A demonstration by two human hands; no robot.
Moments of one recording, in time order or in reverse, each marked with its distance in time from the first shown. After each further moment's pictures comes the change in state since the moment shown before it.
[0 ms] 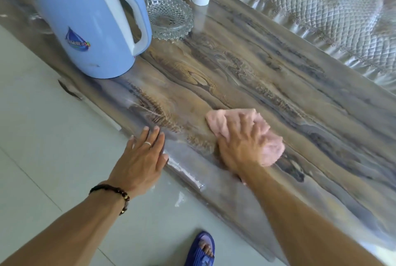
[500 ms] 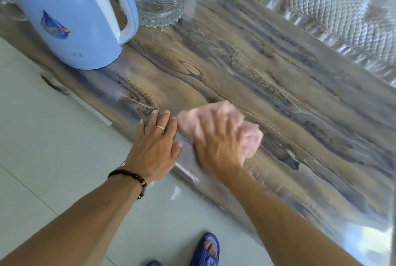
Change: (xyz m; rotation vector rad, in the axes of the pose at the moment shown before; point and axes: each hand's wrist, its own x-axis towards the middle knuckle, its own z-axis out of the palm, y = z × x) left_hand 0.023 0.030 0.002 0.008 0.042 0.064; right_hand -0.031 -0.028 0.014 0.015 0.050 -0.191
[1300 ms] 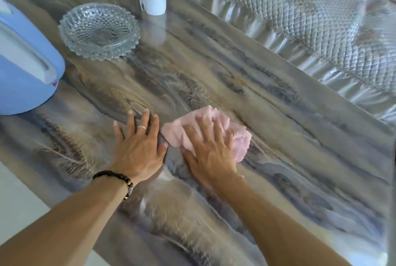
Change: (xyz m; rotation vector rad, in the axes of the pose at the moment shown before) left_hand 0.150 0.074 -0.020 0.031 0.028 -0.207; right_hand 0.105 0.121 -0.023 0.033 -0.002 -0.166
